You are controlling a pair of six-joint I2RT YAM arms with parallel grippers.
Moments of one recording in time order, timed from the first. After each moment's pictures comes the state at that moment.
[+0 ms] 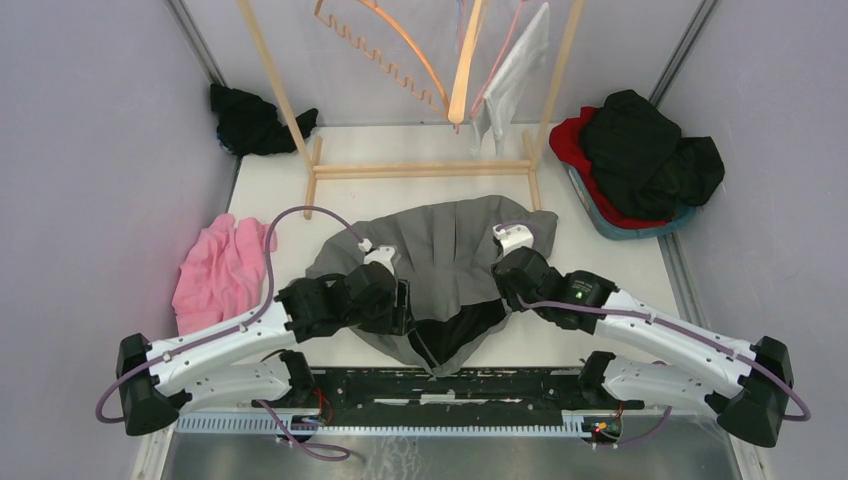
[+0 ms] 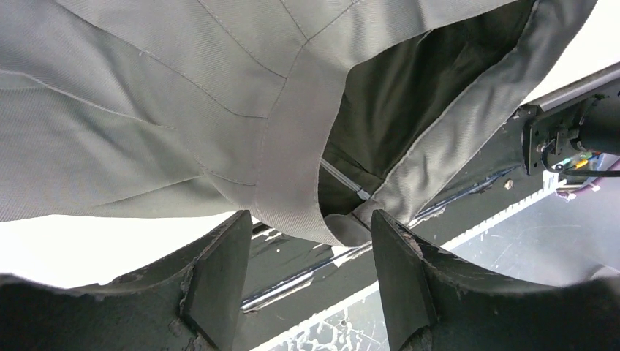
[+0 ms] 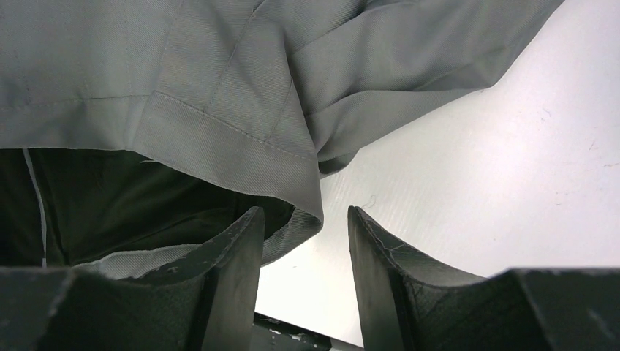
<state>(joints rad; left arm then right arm) -1.06 0.95 0.78 -0.76 -0.15 -0.85 0.96 1.00 0.79 -0.72 0.43 0.40</state>
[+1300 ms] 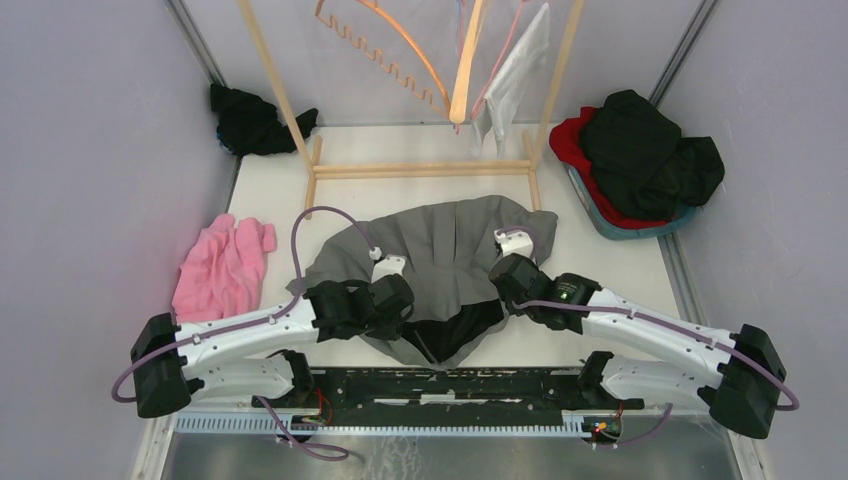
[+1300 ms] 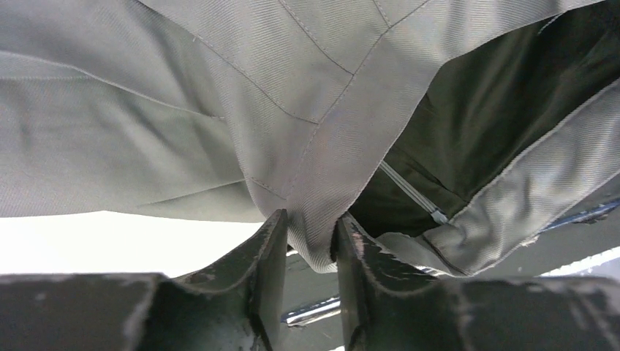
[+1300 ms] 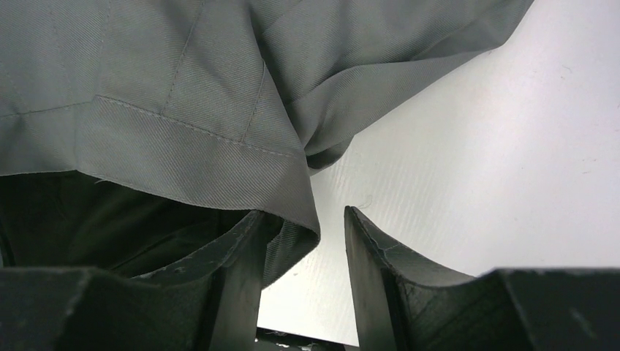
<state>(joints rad) -1.13 1.07 0.75 -0.78 -0.27 -0.85 0.96 1.05 0.73 -0.69 0.48 0.53</state>
